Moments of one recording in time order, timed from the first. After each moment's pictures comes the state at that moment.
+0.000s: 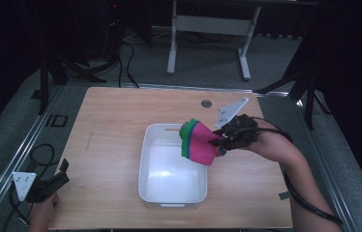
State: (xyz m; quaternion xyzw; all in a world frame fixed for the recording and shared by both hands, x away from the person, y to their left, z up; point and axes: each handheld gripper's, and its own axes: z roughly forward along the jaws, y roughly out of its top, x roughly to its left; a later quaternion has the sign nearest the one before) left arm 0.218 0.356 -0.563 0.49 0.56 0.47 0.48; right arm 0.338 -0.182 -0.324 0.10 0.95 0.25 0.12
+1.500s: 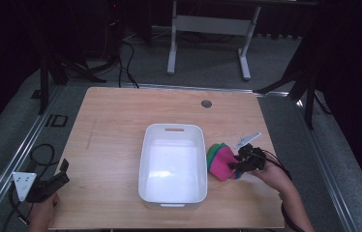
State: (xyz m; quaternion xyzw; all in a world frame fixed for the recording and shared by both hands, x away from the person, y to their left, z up) left arm 0.218 0.355 -0.563 0.49 0.55 0.47 0.48; right arm 0.366 -0.268 -0.497 0.30 0.92 0.23 0.08
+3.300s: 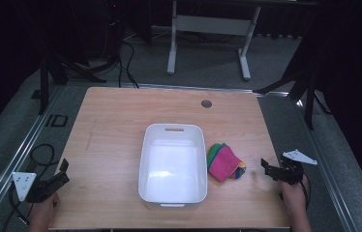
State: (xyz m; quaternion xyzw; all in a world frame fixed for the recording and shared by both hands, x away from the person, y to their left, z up) left arm 0.218 0.355 -0.563 0.49 0.56 0.47 0.48; right arm 0.323 -0.390 -0.539 0.52 0.71 0.37 0.29
